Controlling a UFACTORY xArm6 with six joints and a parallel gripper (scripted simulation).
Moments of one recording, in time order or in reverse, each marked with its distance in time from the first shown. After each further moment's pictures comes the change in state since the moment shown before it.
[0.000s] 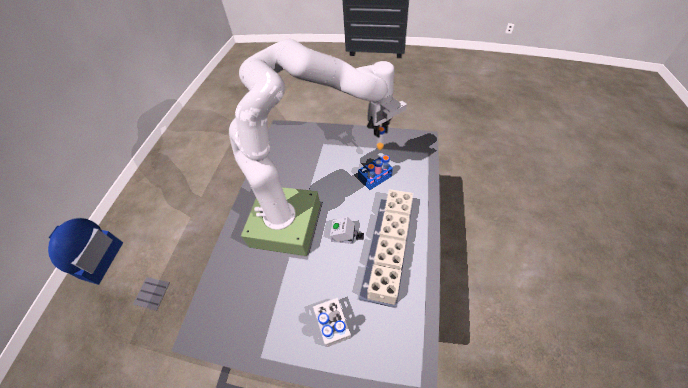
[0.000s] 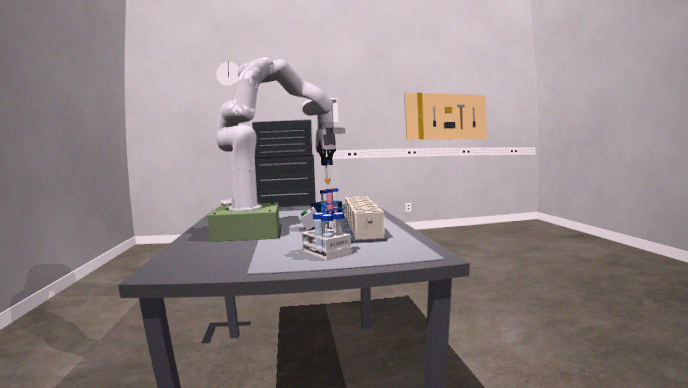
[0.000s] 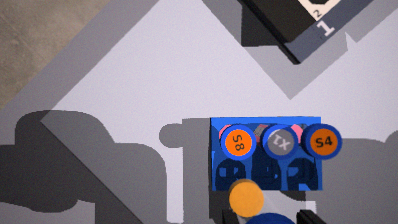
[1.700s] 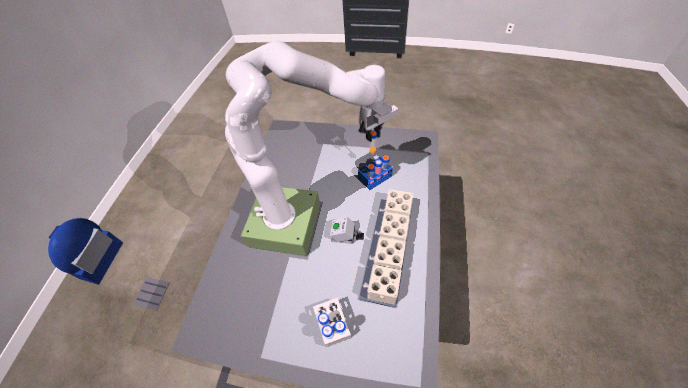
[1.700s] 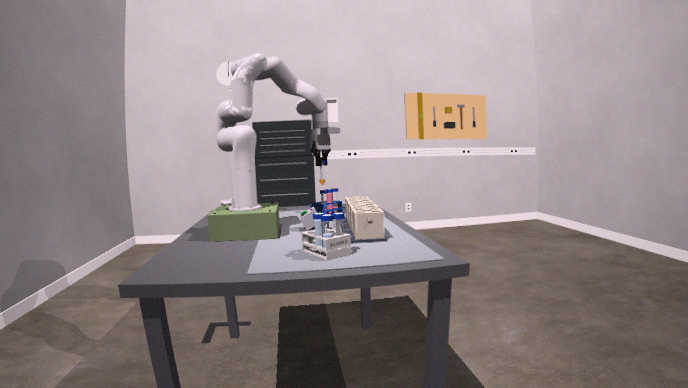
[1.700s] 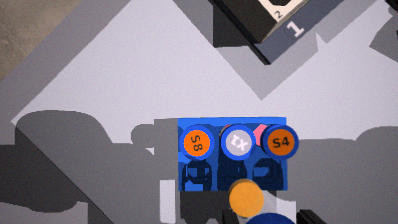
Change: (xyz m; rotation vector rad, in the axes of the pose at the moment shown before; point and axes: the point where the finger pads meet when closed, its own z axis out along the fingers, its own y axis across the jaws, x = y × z) arm 0.000 0.040 0.000 0.000 0.000 0.000
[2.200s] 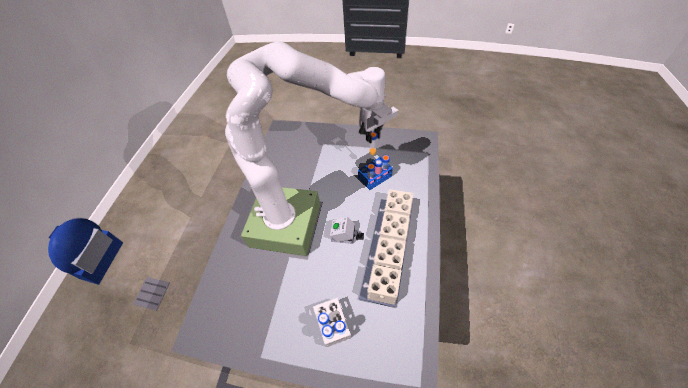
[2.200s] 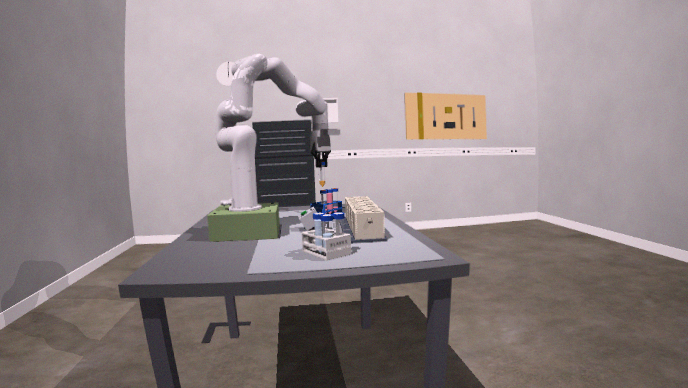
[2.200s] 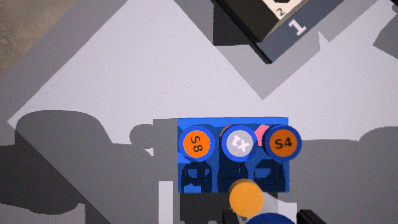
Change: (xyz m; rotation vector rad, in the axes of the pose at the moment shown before) arm 0.000 0.000 0.007 0.001 0.000 0.000
